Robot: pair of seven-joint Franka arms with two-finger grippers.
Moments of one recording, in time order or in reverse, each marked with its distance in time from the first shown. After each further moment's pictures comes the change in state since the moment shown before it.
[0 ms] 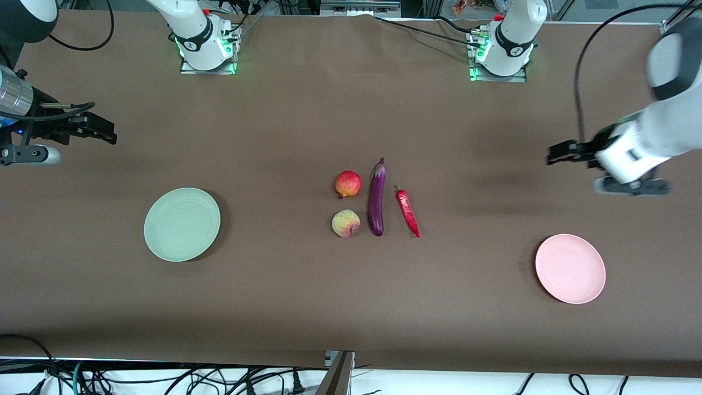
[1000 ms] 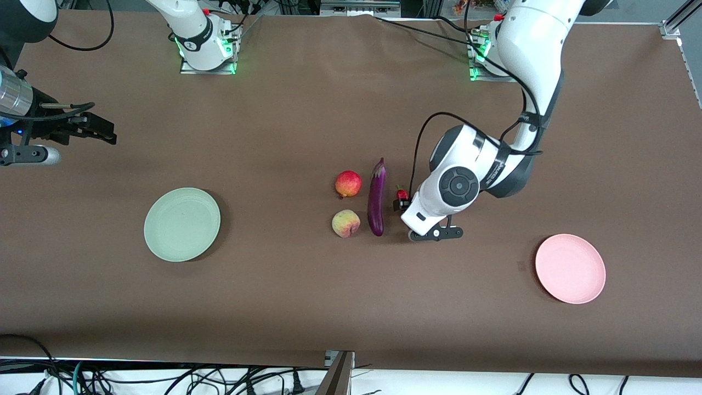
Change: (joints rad) left arm -0.345 0.511 -0.018 0.211 0.000 0.330 -0.554; right arm 0.000 0.002 0.000 0.001 0.000 0.000 0.000
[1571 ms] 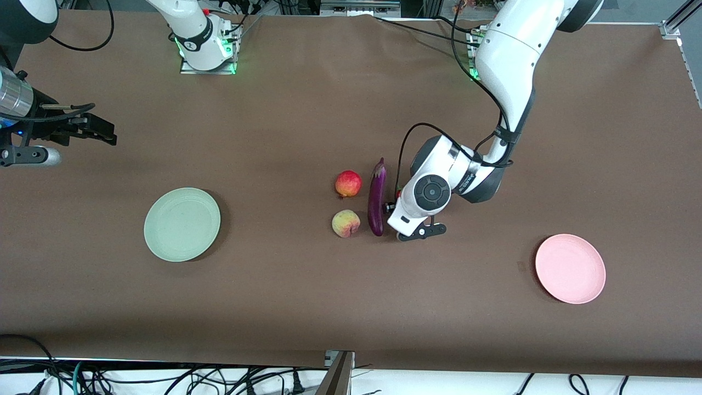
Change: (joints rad) left arm -0.047 0.082 0.003 -0.017 0.000 0.055 -0.082; right arm 0.000 0.005 0.001 0.000 0.000 0.006 0.000
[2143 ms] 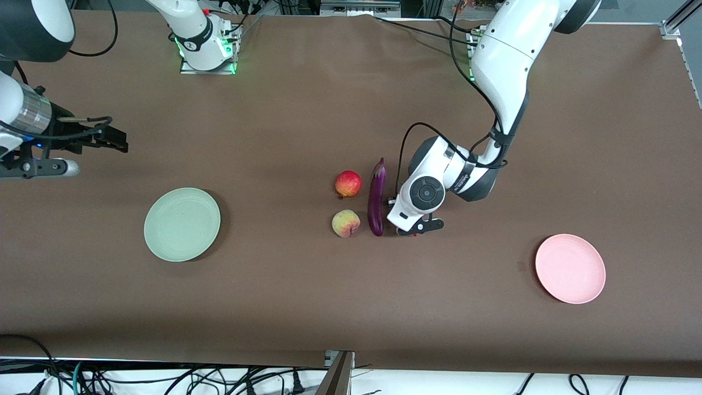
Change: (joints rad) left arm -0.011 0.010 -0.002 -0.040 0.000 0.003 0.001; right arm 0.021 0.054 0.003 -0.001 0.000 0.018 0.000
